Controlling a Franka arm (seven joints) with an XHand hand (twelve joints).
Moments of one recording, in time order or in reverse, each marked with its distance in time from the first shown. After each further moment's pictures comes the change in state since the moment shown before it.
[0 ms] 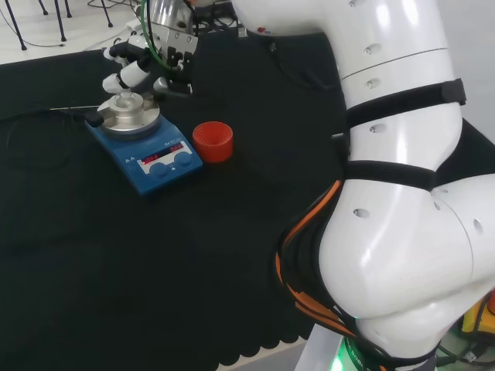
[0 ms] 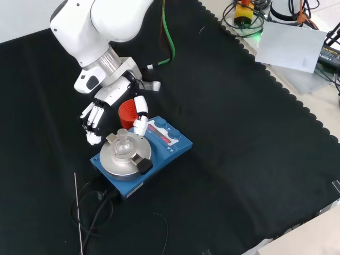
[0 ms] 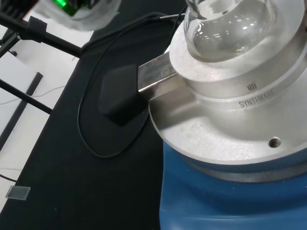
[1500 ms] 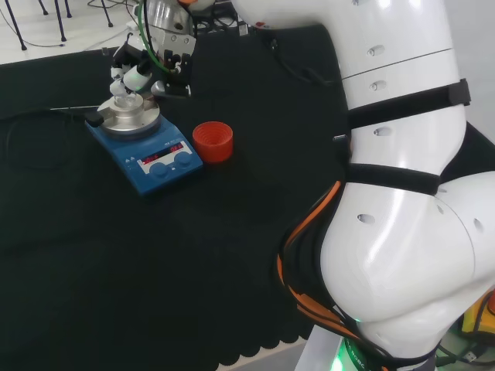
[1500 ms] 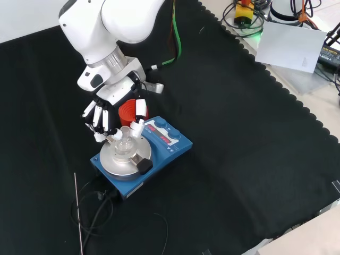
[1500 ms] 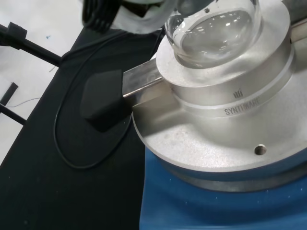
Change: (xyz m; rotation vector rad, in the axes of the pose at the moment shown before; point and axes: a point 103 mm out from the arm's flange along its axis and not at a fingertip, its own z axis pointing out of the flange) arm 0.001 -0.001 0.003 -0.058 -0.071 0.043
